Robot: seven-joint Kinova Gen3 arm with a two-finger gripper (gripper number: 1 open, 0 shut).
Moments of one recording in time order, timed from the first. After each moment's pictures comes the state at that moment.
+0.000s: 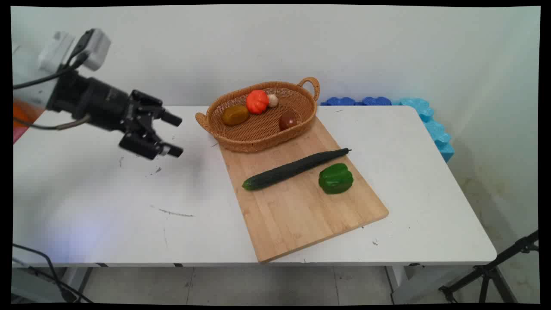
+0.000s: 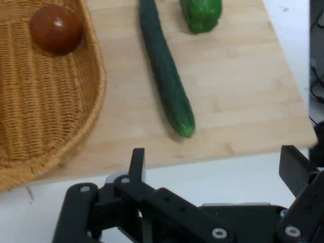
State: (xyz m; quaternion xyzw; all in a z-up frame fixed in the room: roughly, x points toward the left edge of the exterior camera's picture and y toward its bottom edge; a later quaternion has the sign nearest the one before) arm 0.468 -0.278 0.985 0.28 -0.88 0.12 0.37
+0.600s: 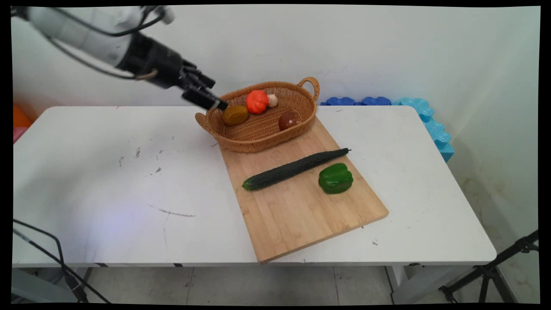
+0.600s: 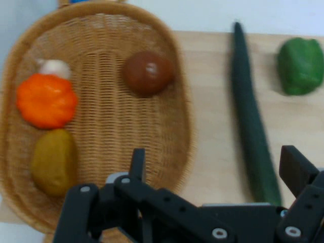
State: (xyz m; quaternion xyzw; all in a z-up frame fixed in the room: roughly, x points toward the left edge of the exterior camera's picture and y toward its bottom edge) arm 0.417 -0.380 1.009 0.37 -0.85 0.16 0.35
